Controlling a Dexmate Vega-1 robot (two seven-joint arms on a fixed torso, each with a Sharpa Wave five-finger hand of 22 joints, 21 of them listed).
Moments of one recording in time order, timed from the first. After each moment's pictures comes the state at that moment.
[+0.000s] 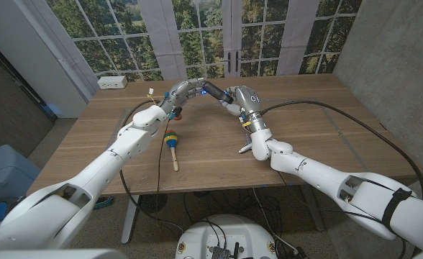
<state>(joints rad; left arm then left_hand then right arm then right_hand) 0.64 0.51 0.48 -1.34 -0.58 -0.13 -0.13 0.55 -0.11 0.55 -0.17 0.17 0.43 0.07 0.36 0.21 0.52 -0.05 0.27 0.22 0.55 -0.05 0.28 0.20 0.40 0.05 0.28 0.20 -0.50 -0.36 -0.95 -1.08 -0.62 0.11 -0.96 1.03 -0.08 0.49 -0.20 0.17 0.99 0.05 0.44 0.21 1.00 -0.02 0.59 0.66 0.97 -0.12 0.73 1.04 0.60 -0.05 0.98 0.19</state>
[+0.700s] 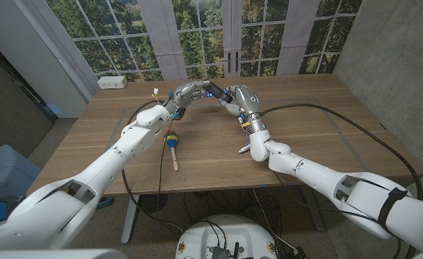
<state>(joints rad) 0.61 0.49 0.50 -1.31 -0.59 -0.11 -0.16 0.69 -0.08 0.49 -0.17 0.17 0.61 0.05 0.48 0.24 0.78 -0.11 0.35 0.26 0.76 -0.08 0.40 0.24 0.52 0.00 0.35 0.22 -0.50 -0.33 -0.95 -1.05 -0.62 0.14 -1.01 1.03 -0.08 0.49 -0.20 0.18 0.99 0.05 0.44 0.21 1.00 -0.02 0.58 0.67 0.97 -0.12 0.73 1.07 0.59 -0.06 1.00 0.19</state>
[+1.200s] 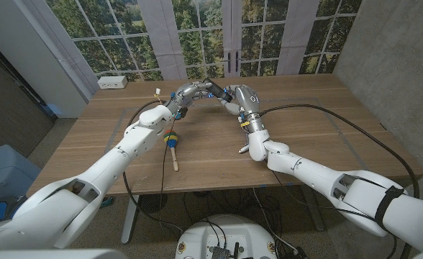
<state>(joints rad) 0.61 0.46 0.51 -1.29 -0.56 -0.12 -0.13 0.85 -0.01 0.47 -0.18 0.17 0.70 0.02 0.60 0.29 0.92 -0.14 0.42 0.32 0.90 -0.12 0.52 0.32 0.60 -0.03 0.43 0.26 -0.48 -0.31 -0.96 -1.00 -0.61 0.16 -1.03 1.03 -0.08 0.49 -0.20 0.18 0.99 0.05 0.44 0.21 1.00 -0.02 0.58 0.67 0.97 -0.12 0.72 1.09 0.59 -0.05 1.01 0.19</state>
